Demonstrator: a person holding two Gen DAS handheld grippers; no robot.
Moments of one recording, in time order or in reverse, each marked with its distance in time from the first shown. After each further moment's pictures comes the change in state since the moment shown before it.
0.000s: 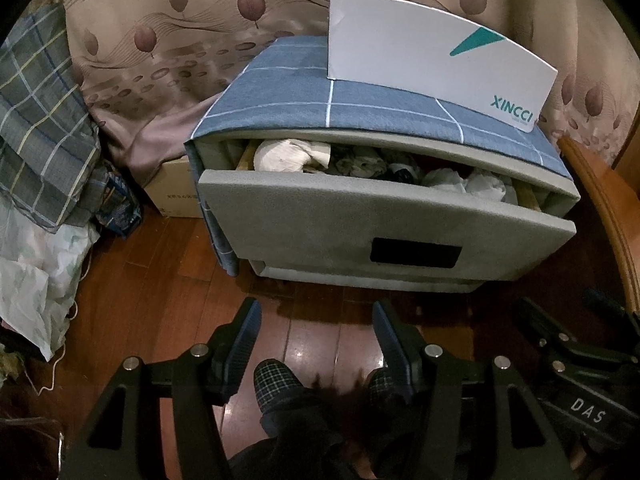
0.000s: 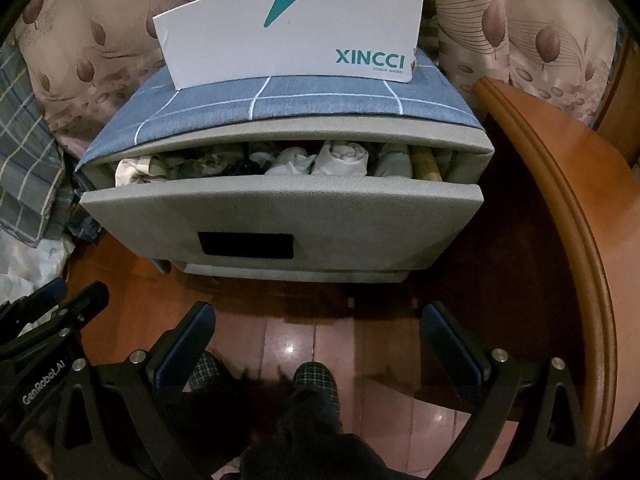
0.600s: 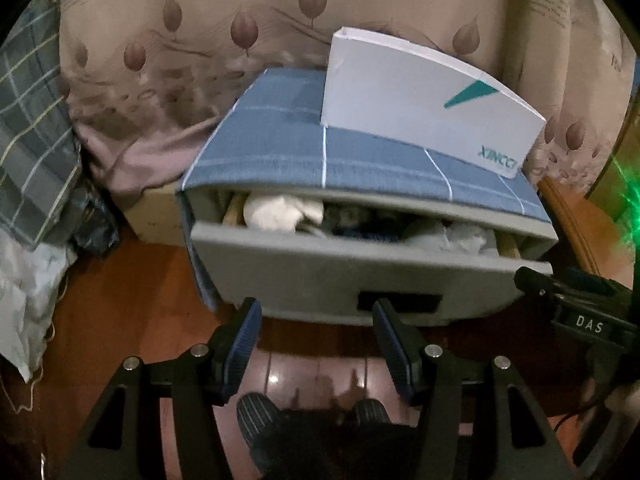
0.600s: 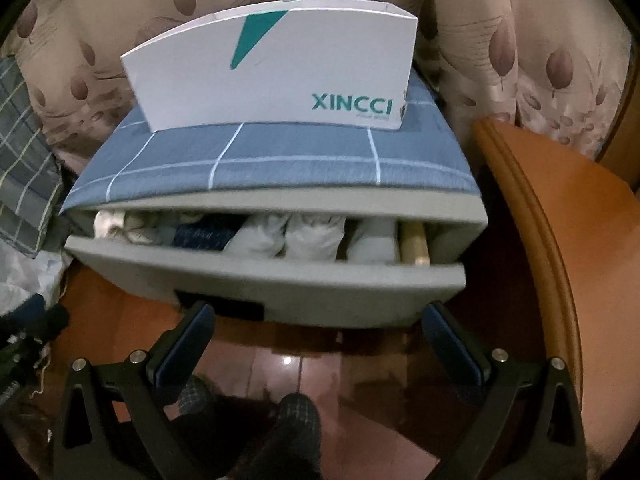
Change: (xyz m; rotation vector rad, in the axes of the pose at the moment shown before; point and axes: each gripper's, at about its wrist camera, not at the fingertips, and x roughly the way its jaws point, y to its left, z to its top) left arm -0.006 0.020 0.038 -0.013 -0.098 -0.108; right arm 0.015 -0.032 0.063 -0.035 -0.036 0.002
